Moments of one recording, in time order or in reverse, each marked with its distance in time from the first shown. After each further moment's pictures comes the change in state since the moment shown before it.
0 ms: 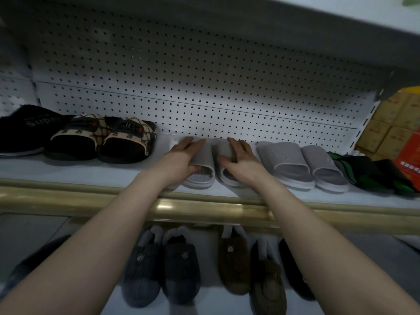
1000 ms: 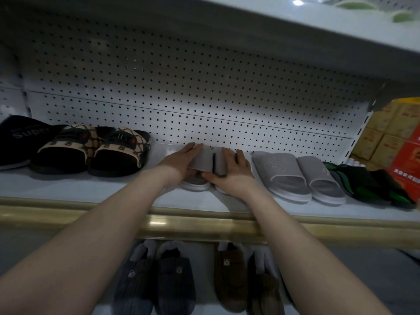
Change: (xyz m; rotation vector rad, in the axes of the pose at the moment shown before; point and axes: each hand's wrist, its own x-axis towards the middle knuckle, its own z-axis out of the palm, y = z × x) left_hand 0.056 -0.019 0.013 0.030 -0.095 0.019; right_hand 0.007 -0.010 0.011 -0.136 -0.004 0.095
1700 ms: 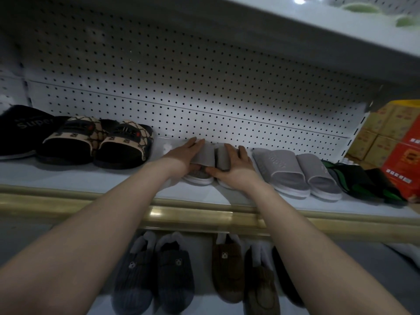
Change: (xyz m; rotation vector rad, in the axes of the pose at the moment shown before) left_hand -0.005 0.004 -0.008 0.017 -0.056 -0.005; right_hand 0.002 -0.002 -0.003 -0.001 -0.022 0.011
